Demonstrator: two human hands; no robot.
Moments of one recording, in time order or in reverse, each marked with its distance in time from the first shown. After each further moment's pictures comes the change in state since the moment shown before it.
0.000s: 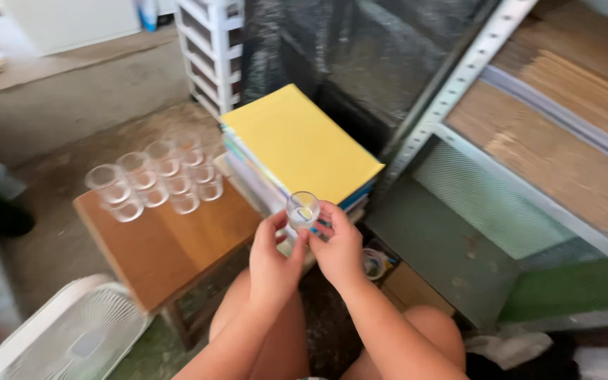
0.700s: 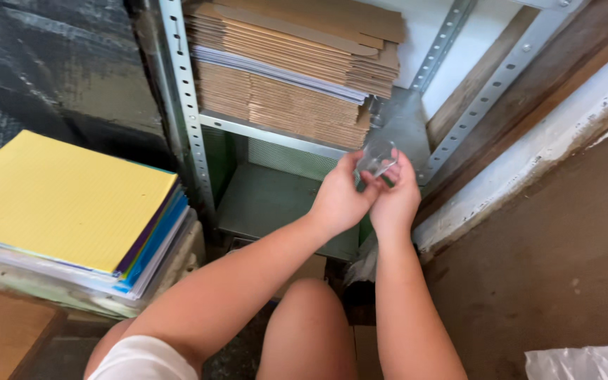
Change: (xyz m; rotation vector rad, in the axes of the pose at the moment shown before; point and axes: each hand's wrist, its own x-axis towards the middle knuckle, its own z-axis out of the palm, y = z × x) left_hand -0.124 0.181 0.336 -0.104 -1.064 0.198; right_hand 0.010 0.029 -0.423 -0.184 0.919 -0.151
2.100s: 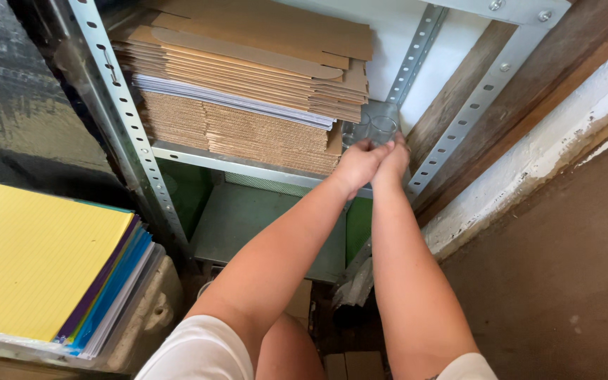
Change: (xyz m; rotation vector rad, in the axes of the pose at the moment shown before) left_hand 0.160 0.000 0.094 -0.359 -0.243 -0.230; right_hand 0.165 0.032 0.031 -0.099 0.248 0.599
